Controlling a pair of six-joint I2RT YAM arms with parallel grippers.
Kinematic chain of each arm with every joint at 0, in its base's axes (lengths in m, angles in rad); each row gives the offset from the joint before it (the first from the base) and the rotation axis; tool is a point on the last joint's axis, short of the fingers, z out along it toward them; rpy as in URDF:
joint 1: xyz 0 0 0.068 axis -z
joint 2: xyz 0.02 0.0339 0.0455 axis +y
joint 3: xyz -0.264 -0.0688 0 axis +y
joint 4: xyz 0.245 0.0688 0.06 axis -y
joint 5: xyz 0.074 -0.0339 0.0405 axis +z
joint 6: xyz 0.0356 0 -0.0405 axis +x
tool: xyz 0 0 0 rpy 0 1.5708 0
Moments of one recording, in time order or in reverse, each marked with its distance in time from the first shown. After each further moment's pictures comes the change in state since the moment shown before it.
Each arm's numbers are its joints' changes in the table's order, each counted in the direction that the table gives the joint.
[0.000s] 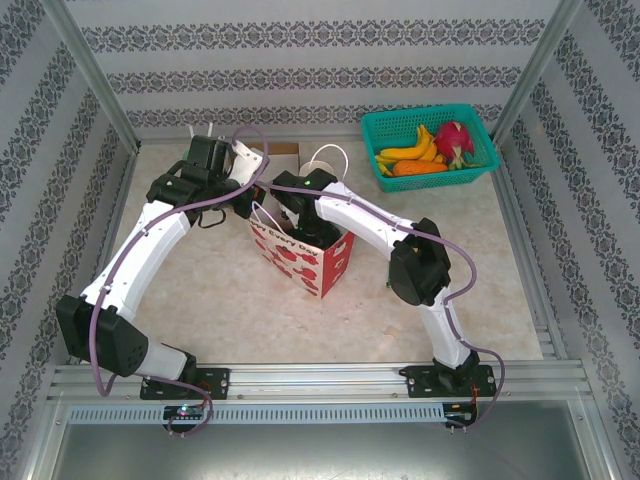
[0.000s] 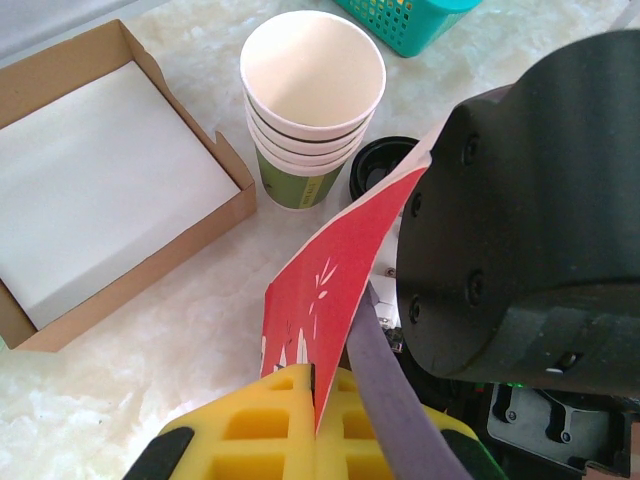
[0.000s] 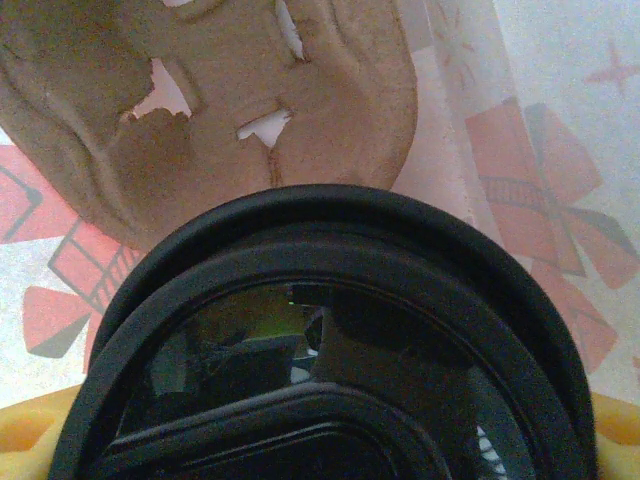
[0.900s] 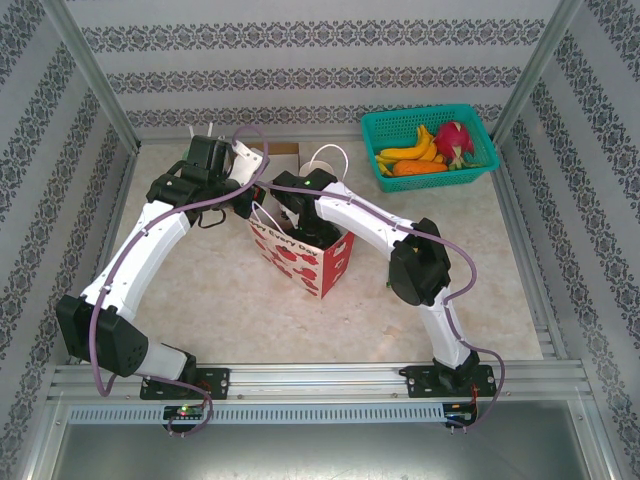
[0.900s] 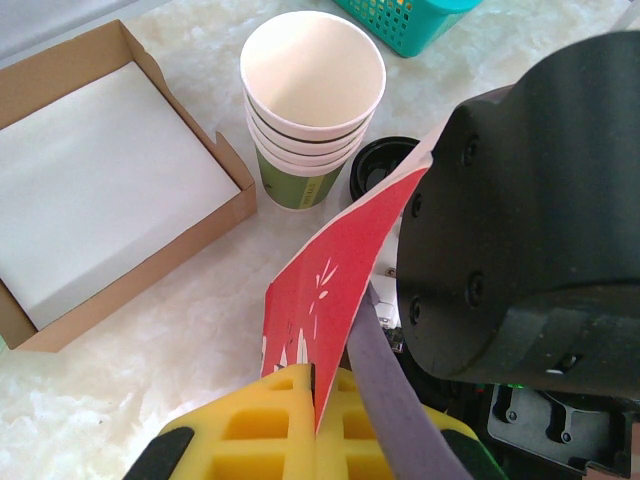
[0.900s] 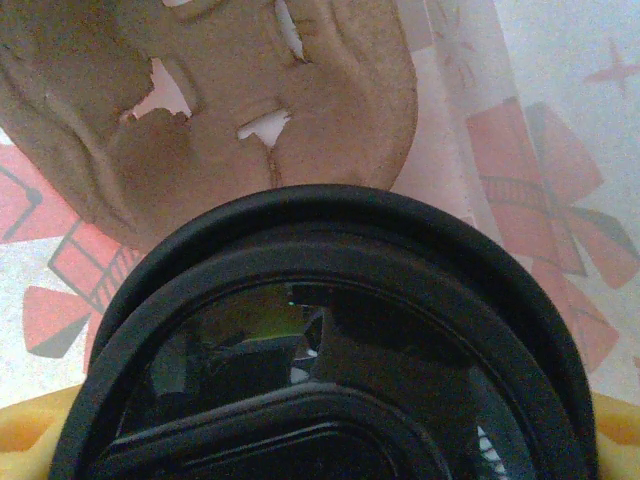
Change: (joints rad) left arm 0.000 0.000 0.000 0.000 0.000 0.000; right arm 0.000 0.000 -0.001 -0.001 -0.001 0.004
